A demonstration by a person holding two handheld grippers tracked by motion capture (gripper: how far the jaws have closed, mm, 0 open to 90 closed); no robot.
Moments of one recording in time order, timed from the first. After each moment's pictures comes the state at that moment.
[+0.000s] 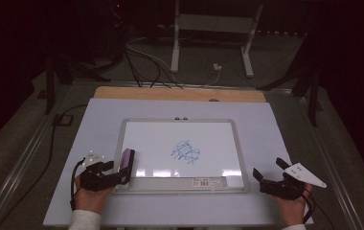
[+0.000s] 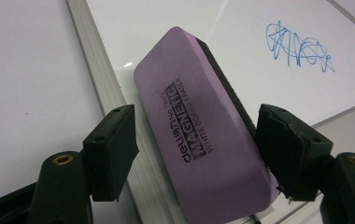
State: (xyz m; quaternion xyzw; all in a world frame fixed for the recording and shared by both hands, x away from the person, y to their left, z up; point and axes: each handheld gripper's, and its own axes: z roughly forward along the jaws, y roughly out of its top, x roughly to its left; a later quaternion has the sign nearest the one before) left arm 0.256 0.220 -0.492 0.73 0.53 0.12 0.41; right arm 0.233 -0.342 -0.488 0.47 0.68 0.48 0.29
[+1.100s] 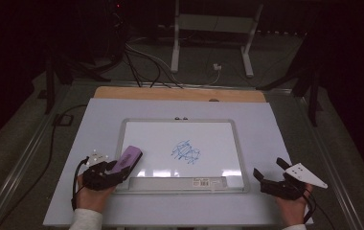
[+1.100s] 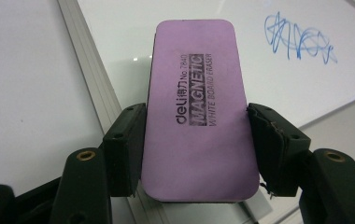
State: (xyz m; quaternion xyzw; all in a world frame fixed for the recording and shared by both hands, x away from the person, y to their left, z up) left arm 0.259 0.213 -0.487 0.74 0.52 0.14 0.40; right arm 0.232 -0.343 -0.487 0.47 0.68 0.48 0.29
